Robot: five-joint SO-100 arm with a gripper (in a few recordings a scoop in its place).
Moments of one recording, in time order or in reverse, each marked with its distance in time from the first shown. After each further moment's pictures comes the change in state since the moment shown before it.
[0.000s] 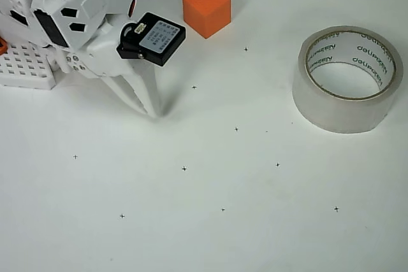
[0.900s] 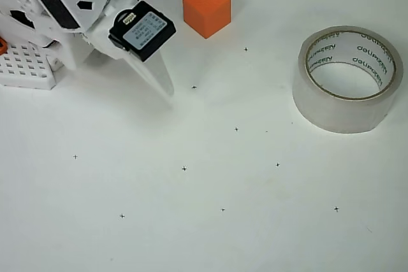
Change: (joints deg) arm -9.8 7.5 -9.3 2.2 29.4
